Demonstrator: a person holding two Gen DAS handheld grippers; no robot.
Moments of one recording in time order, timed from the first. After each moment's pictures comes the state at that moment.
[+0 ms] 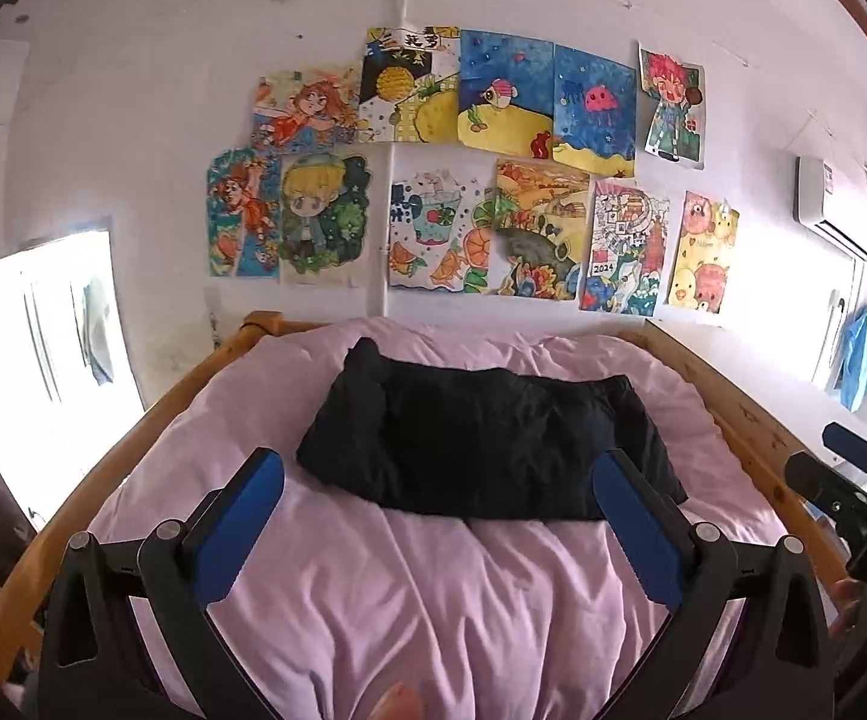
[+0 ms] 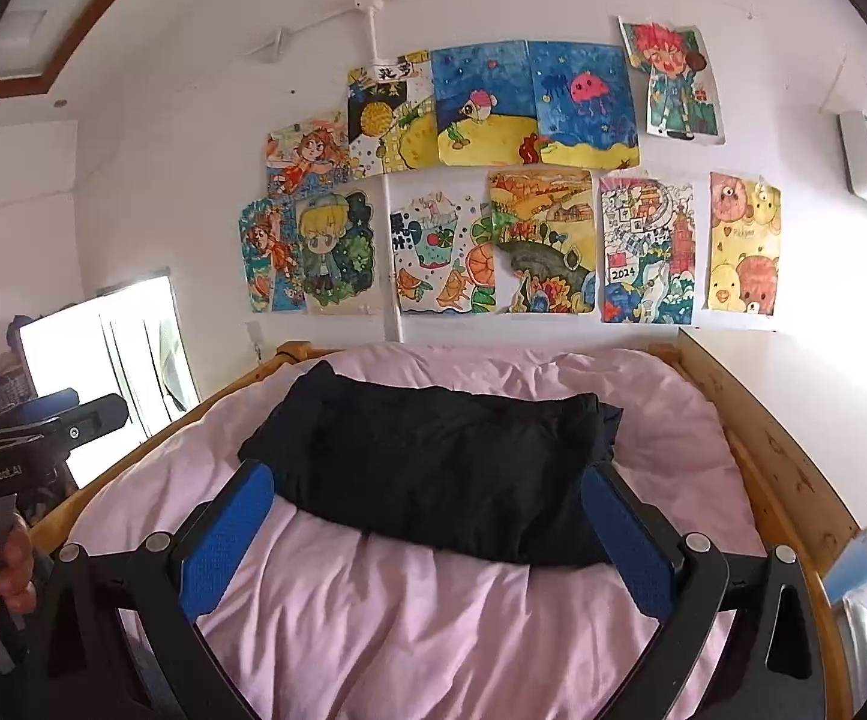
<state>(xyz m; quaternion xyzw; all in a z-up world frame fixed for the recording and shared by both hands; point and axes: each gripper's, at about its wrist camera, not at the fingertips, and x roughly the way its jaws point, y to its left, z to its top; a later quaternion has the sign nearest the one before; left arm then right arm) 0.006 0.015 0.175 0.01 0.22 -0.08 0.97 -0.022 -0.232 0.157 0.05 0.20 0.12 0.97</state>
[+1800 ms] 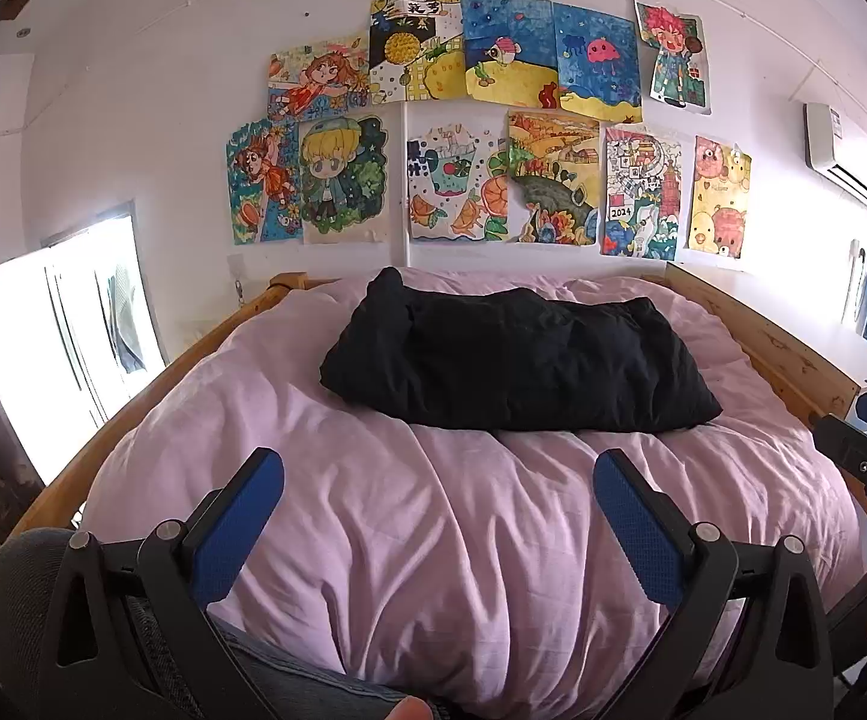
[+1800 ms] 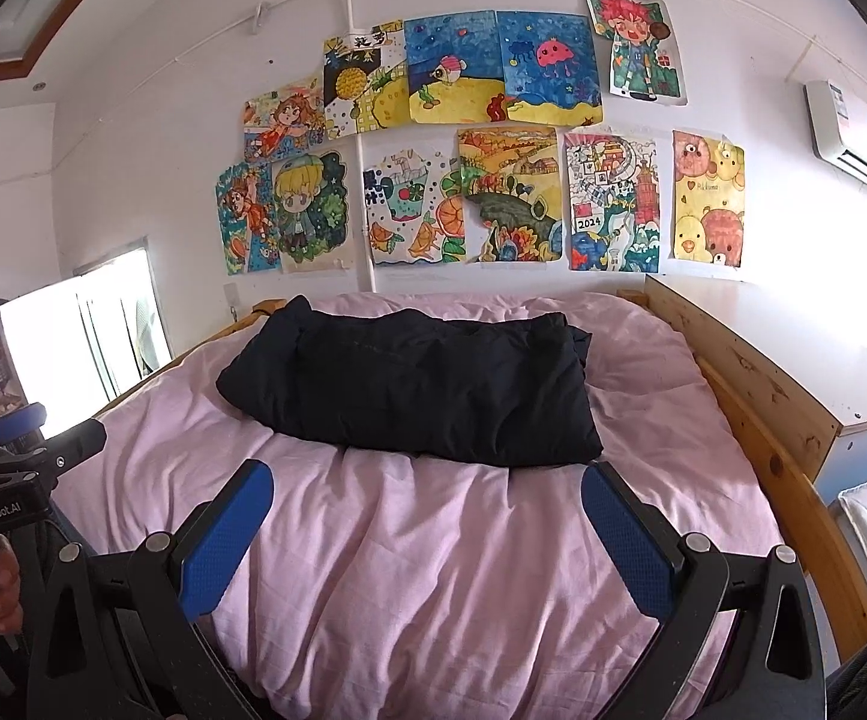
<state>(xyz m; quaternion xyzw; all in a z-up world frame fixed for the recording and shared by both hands) -0.023 0.010 0.093 0.04 0.24 -0.05 0.97 -0.061 -0.238 0.088 0.04 0.23 0.09 0.97</state>
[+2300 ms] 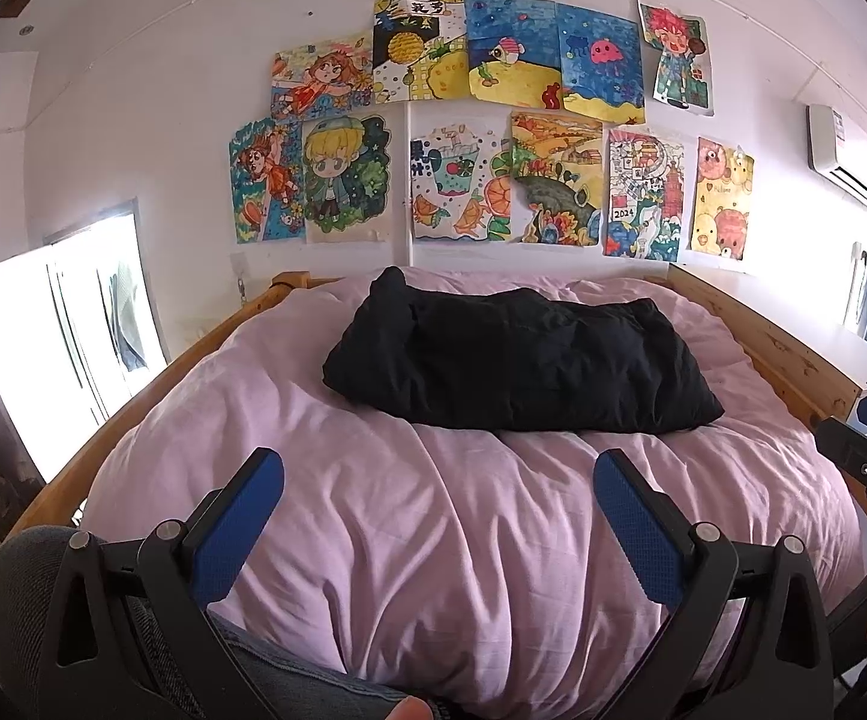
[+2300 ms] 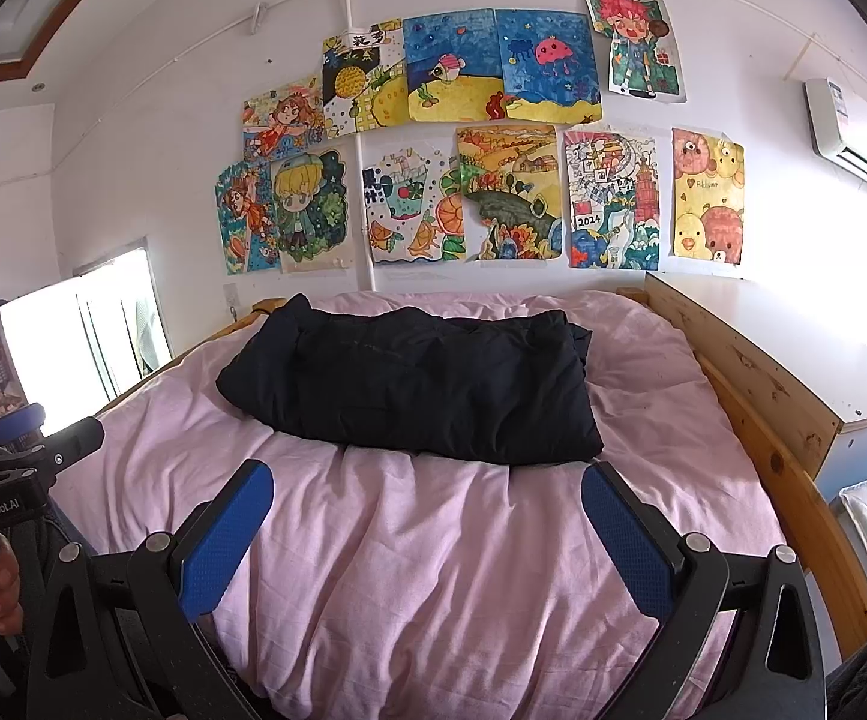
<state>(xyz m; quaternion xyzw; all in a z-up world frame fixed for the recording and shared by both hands) -0.024 0.018 0.093 0.04 0.24 -0.05 0.97 -0.060 -0.238 0.088 0.05 0.23 0.09 0.97</state>
